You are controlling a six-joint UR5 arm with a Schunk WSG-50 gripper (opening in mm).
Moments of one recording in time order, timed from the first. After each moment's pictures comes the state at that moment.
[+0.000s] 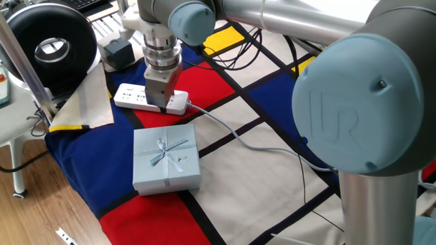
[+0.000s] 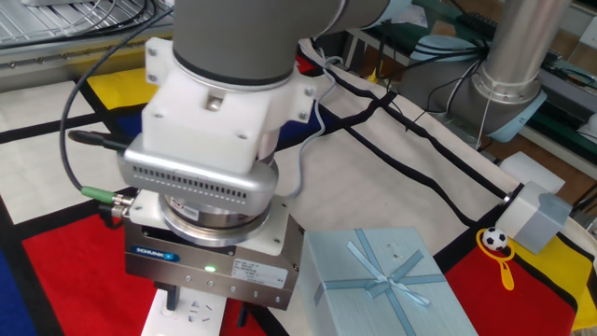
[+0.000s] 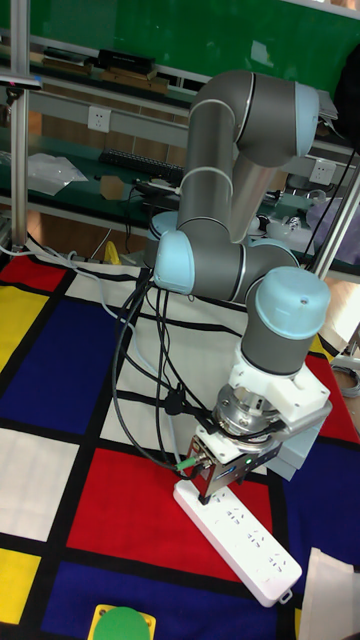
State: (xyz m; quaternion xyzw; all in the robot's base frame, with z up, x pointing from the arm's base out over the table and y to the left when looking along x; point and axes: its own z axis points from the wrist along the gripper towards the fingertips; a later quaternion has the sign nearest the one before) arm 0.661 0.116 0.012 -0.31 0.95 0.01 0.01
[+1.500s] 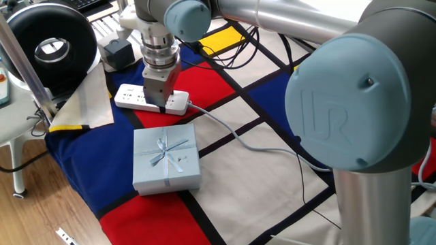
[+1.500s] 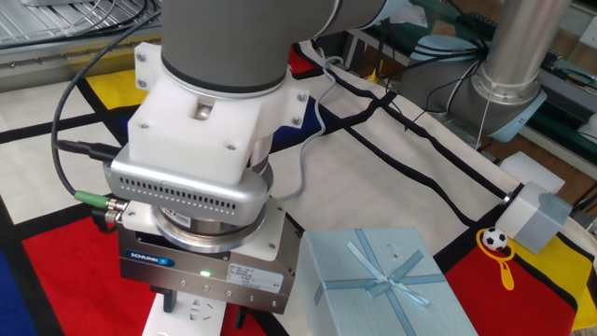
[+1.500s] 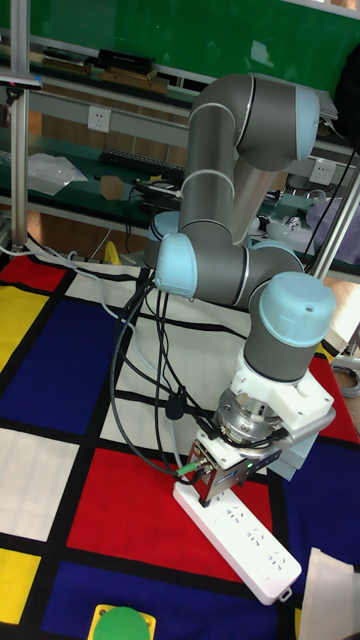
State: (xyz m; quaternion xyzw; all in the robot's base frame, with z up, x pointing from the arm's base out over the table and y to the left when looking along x) arm 0.666 0.117 0.014 -0.31 0.95 0.01 0.00
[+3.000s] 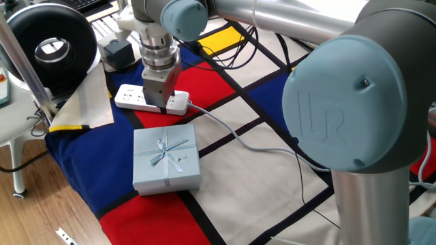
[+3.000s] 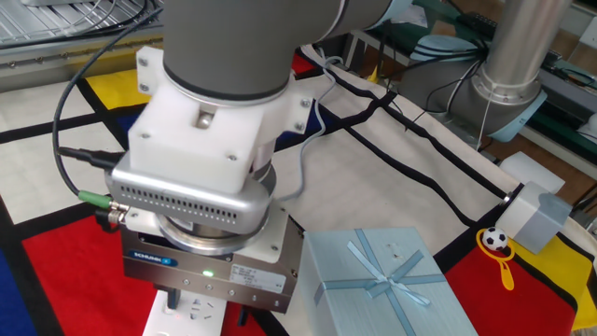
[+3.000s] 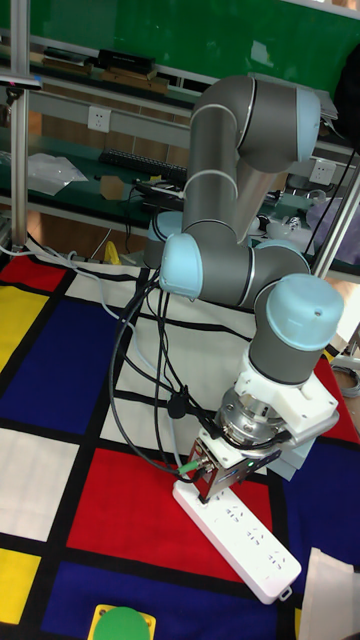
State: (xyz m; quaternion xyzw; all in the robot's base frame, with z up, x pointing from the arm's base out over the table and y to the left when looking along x) arm 0.661 0.116 0.018 -0.31 0.95 0.01 -0.02
